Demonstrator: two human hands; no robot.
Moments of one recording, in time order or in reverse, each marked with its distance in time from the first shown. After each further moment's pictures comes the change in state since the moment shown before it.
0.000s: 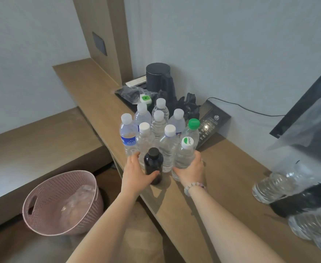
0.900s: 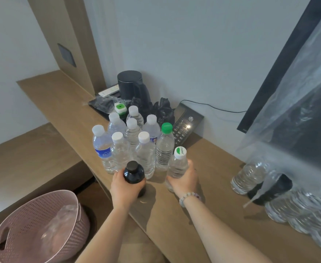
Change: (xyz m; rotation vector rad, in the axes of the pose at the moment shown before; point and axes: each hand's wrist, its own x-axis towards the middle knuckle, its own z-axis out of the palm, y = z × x) left_hand -0.007 0.013 0.033 -0.260 0.114 -0.113; right_hand -0.001 0.034 -0.018 0.152 0.165 0.059
